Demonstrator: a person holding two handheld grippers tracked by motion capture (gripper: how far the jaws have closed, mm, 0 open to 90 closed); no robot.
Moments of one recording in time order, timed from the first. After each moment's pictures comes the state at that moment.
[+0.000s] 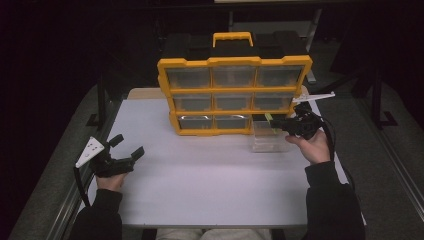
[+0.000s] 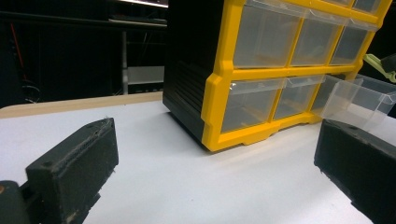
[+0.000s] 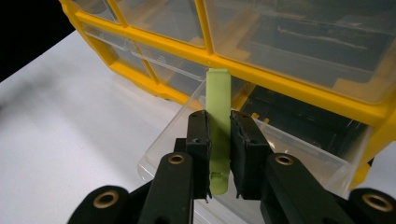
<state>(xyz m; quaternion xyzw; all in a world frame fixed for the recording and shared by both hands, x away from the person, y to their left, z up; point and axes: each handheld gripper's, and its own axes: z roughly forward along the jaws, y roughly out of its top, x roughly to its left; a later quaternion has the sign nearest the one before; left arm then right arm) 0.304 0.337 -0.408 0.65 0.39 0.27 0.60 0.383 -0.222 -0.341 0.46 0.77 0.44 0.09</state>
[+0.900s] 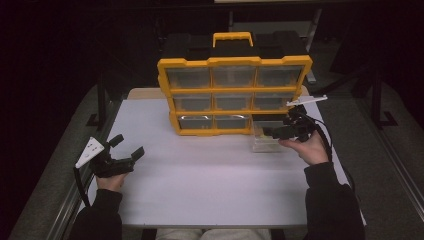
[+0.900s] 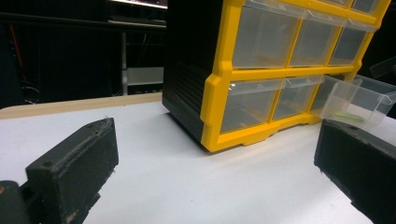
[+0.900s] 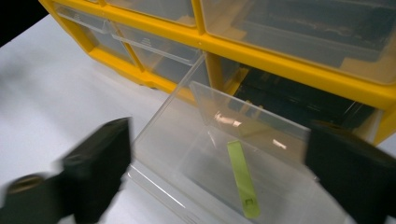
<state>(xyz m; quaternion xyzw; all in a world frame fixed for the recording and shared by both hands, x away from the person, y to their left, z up) 0.303 0.337 -0.409 0.65 0.39 0.27 0.60 0.382 -0.211 -0.351 0.48 0.77 0.41 0.10</state>
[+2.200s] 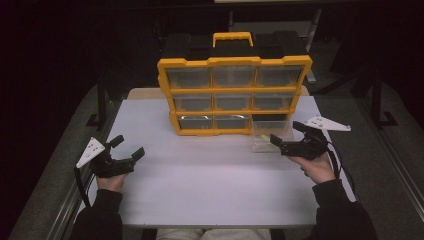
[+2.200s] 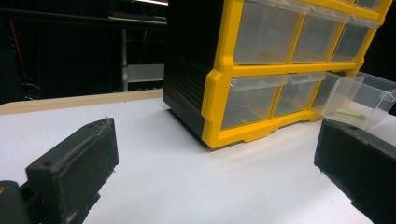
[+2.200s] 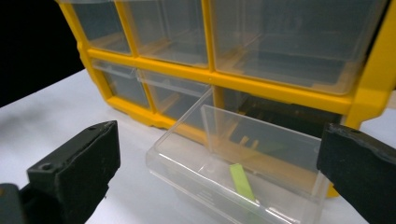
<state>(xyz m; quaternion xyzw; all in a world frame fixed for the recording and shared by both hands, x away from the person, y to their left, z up) 0.303 0.337 -0.410 0.65 0.39 0.26 0.59 0.326 -0.229 -0.370 0.43 0.70 0.53 0.21</state>
